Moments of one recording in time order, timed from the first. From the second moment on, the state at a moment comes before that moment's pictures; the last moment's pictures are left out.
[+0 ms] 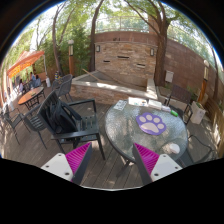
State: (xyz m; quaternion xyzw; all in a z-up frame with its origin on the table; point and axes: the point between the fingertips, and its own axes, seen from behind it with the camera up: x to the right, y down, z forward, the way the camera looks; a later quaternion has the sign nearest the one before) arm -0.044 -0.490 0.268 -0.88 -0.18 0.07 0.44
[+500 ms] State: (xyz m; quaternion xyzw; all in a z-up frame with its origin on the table) arm 0.158 -0.476 0.129 -0.92 -0.07 -0.02 0.38
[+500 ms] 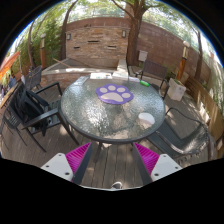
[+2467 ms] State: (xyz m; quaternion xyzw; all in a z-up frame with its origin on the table) arm 0.155 -0.003 0.078 -0.88 -0.03 0.05 0.47
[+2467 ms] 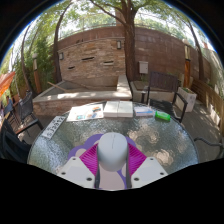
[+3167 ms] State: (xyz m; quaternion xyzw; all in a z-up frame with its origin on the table) arm 0.123 -0.126 0.152 -0.90 0.01 -0.04 0.43
